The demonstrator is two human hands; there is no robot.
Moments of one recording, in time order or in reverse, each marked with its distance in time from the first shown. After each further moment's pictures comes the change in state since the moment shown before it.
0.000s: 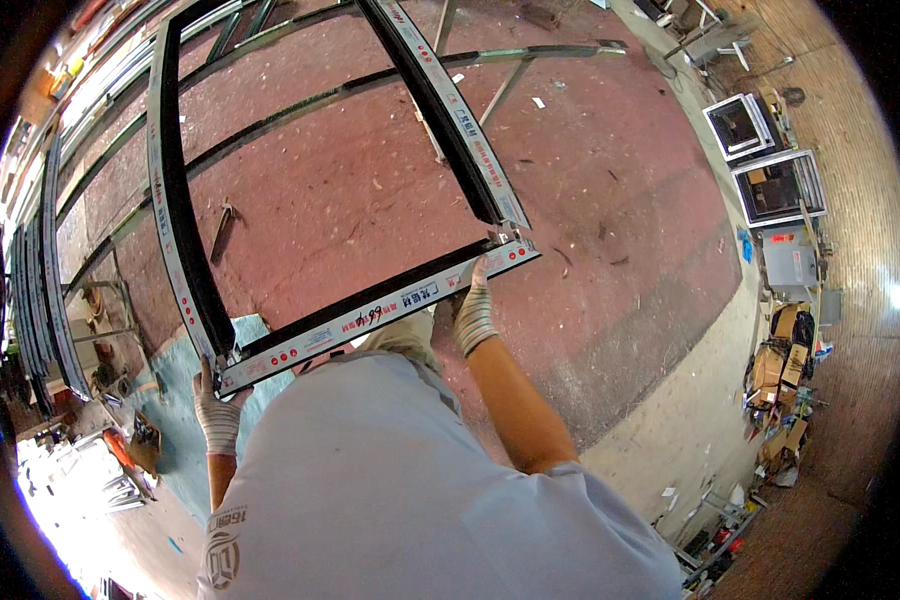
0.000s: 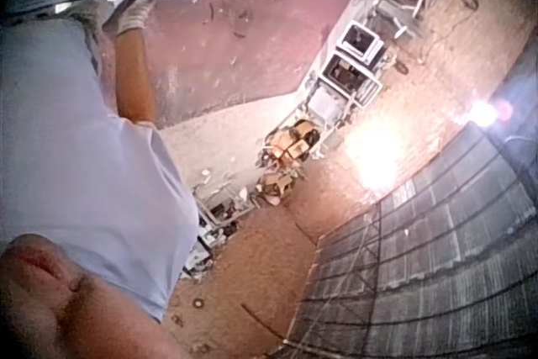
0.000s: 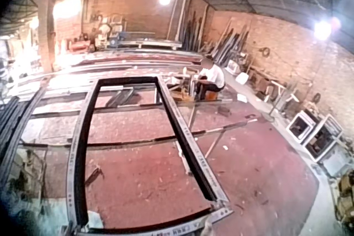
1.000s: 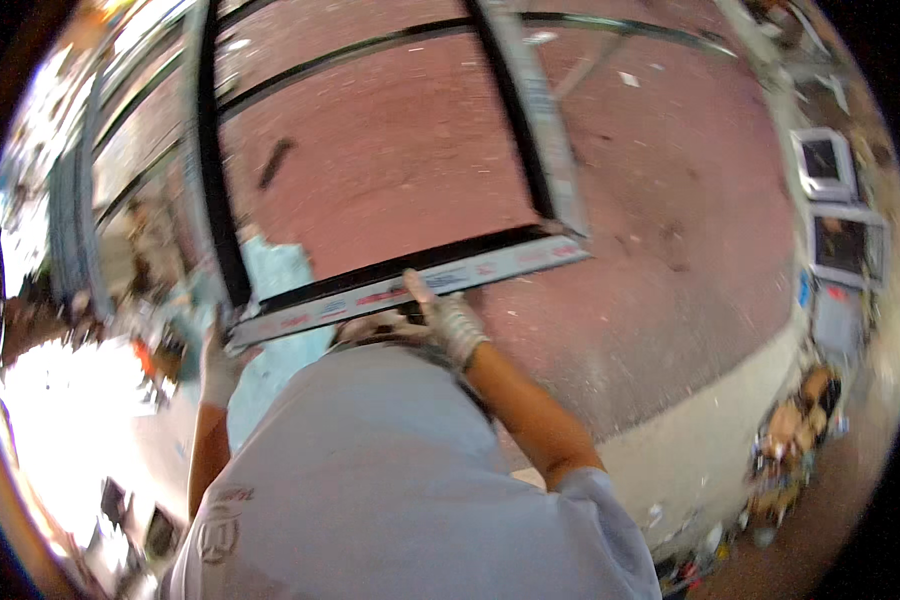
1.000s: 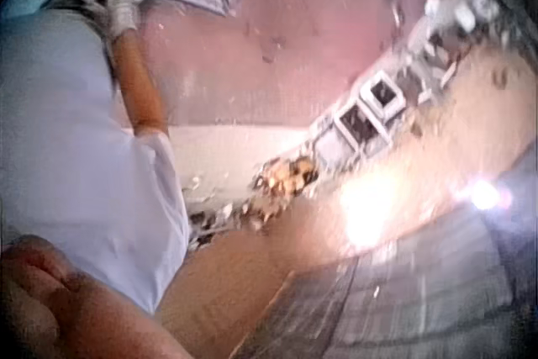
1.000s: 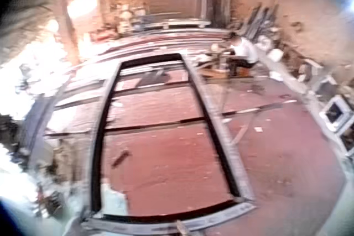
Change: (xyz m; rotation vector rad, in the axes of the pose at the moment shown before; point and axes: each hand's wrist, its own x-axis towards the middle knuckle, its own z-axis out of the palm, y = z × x) left_hand 0.010 0.026 -0.020 -0.221 -0.244 -0.302; right_hand 0.026 0.096 -0.020 -0.861 -0.535 0.269
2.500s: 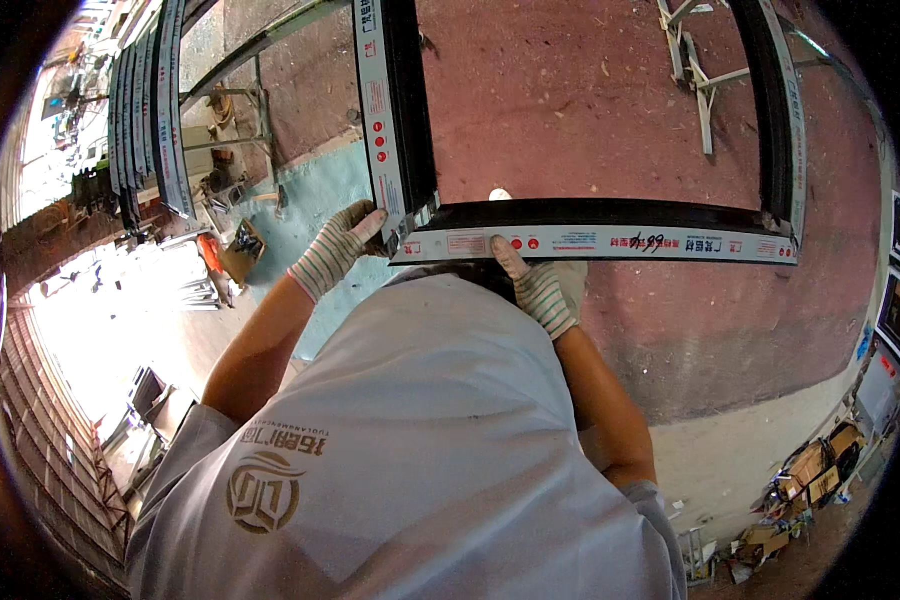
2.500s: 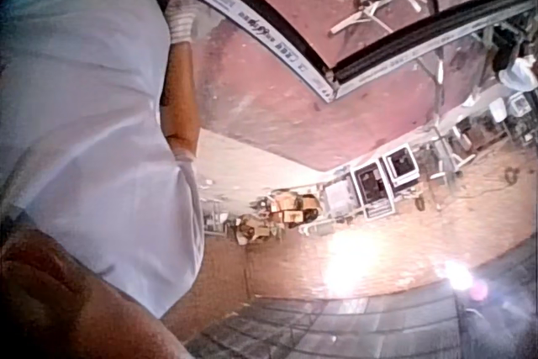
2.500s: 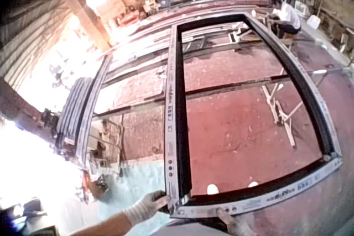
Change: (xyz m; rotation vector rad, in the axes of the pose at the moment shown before) left_hand 0.076 -0.053 -0.070 -0.651 -0.493 -0.478; right_hand -0.006 0.009 0.211 0.127 -0.024 -0.159
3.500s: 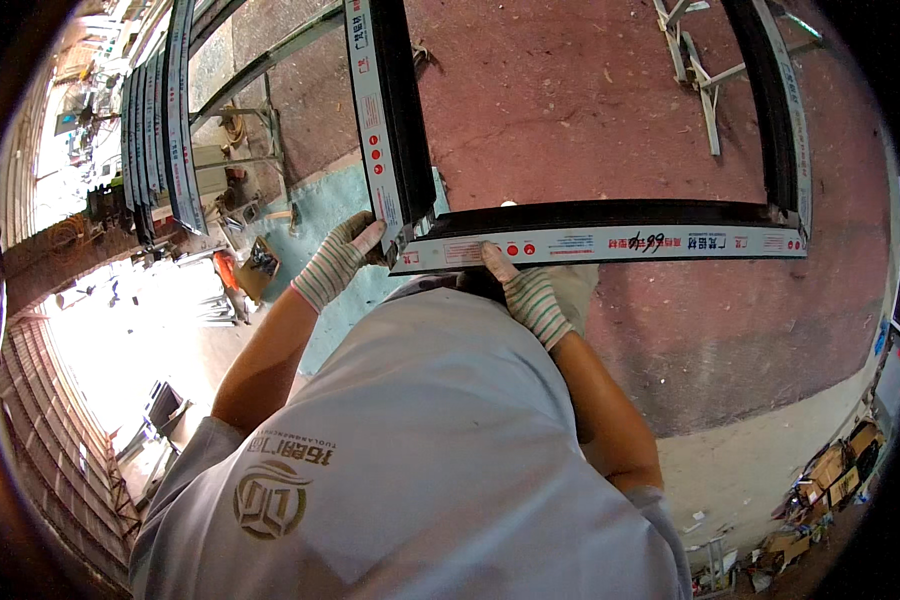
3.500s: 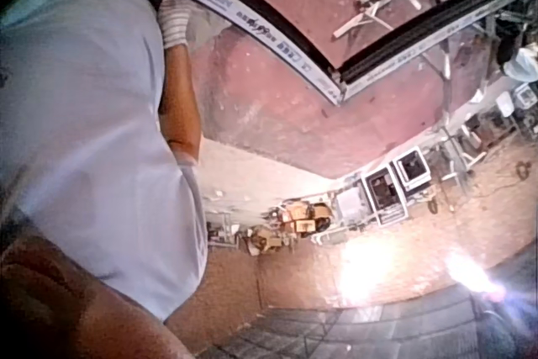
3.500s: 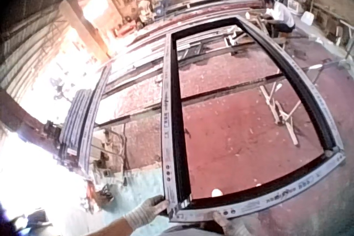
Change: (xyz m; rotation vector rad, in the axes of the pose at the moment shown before) left_hand 0.000 -0.001 0.002 0.030 0.042 0.042; right_hand -0.002 -0.013 0.026 0.059 0.000 0.053
